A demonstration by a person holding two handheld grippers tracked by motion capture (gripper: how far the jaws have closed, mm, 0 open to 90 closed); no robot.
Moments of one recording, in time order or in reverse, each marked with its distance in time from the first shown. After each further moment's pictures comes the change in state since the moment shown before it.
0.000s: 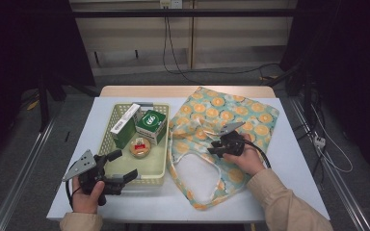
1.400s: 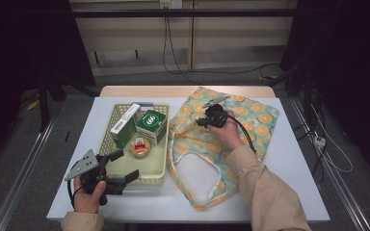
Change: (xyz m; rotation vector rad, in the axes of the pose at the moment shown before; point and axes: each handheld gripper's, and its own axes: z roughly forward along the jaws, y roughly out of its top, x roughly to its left) left arm -0.001 0.000 0.003 0.007 -0.008 0.002; right arm -0.045 0.072 0.047 -0.057 -0.059 0.096
